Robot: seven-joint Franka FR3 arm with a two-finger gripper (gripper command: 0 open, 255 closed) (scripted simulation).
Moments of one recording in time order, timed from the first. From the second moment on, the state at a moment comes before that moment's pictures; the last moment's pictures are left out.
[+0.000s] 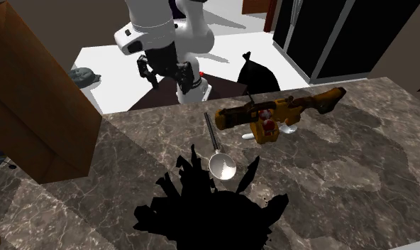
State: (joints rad) arm 0.13 -0.56 0.23 -2.43 0.12 1.76 0.09
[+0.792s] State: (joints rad) arm 0.23 -0.25 0.46 -2.39 0.01 2.04 0.12
